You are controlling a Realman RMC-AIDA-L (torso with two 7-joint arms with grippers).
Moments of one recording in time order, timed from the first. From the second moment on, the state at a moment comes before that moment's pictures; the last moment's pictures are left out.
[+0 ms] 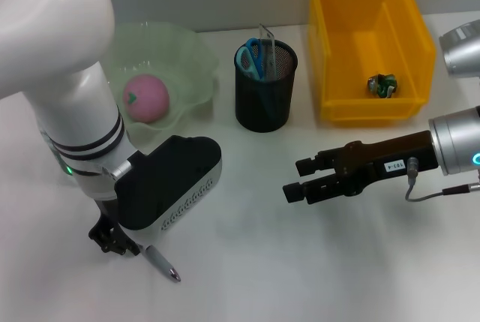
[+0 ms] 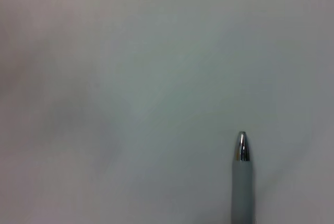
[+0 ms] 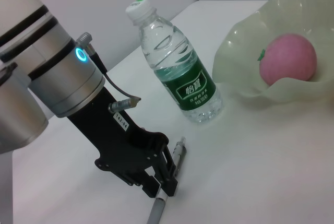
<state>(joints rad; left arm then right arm) -0.91 -2.04 1.84 0.95 2.52 1.50 -1.34 0.64 1.99 -0.89 -0.56 -2.04 -1.53 1.74</state>
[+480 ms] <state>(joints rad) -0.92 -2.05 1.84 0.94 2.53 1.50 -1.34 0.65 1.99 -0.89 -0.56 -2.04 -1.53 1.74</state>
